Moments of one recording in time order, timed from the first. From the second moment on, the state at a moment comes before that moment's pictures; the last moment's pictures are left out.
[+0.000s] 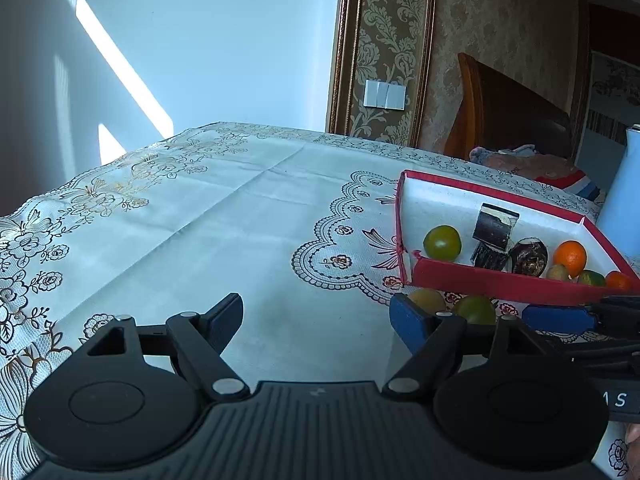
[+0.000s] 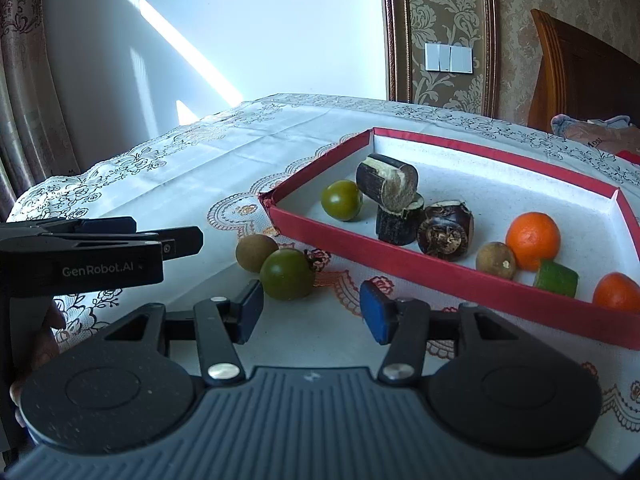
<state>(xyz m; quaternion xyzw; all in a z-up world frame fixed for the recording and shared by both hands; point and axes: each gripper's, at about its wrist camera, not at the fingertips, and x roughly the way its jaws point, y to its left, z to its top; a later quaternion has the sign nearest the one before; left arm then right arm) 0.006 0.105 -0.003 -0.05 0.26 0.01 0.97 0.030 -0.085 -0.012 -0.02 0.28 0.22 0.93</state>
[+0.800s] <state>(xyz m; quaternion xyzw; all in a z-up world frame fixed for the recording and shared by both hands) 0.013 0.104 -0.006 -0.04 0.28 0.02 0.96 0.044 -0.067 -0.016 -0.04 0.29 0.22 0.93</state>
